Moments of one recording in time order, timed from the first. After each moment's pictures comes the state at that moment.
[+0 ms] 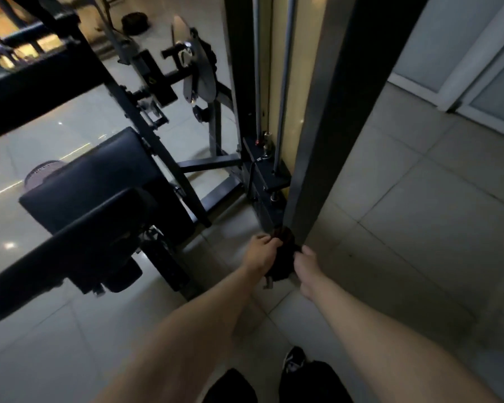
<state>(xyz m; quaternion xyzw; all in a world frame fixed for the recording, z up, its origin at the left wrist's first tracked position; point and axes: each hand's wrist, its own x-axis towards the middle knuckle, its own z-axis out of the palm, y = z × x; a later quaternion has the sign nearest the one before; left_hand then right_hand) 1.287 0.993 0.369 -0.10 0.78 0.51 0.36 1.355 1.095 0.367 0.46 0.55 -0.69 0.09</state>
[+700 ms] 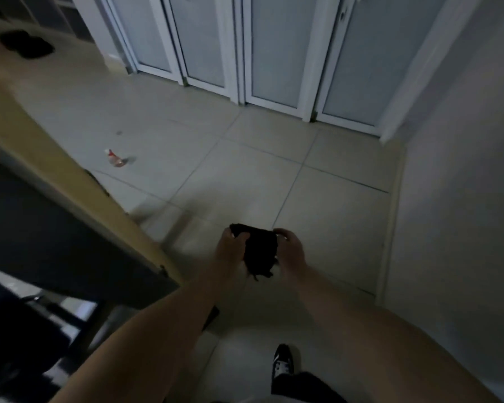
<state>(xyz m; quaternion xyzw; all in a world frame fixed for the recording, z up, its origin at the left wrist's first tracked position) 1.314 1.389 0.494 0.05 0.78 0.50 0.37 1.415 1.480 0.483 0.52 0.54 -0.64 -0.14</state>
